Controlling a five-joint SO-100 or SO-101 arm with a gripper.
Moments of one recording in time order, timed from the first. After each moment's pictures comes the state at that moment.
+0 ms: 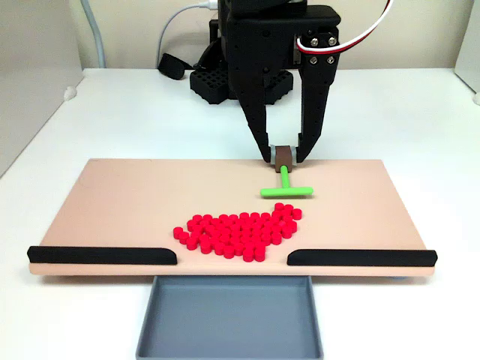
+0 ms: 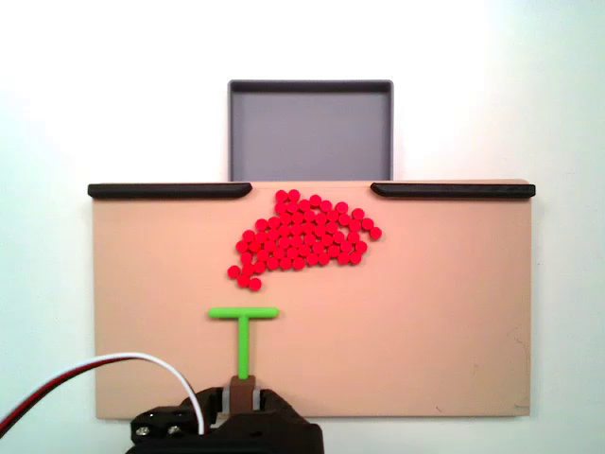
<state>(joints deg) -8.3 99.3 119.0 65.1 -78.3</state>
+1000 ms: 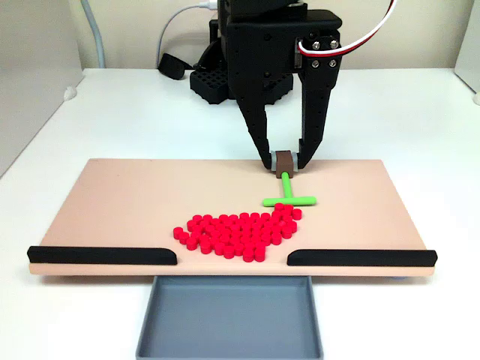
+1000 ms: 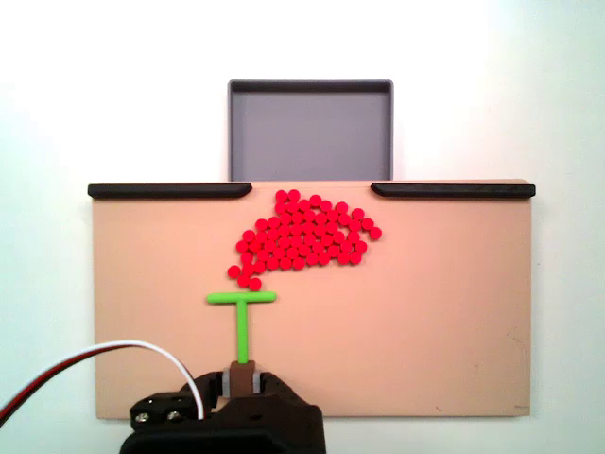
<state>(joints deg) -6.2 95.6 117.6 62.8 -80.2</state>
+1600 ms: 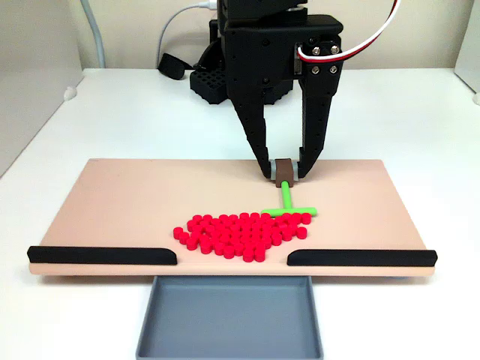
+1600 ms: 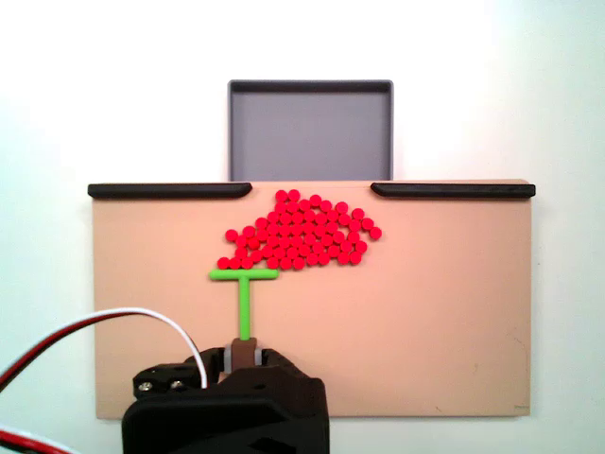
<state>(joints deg) -5.6 91.0 112.7 62.6 -80.2</state>
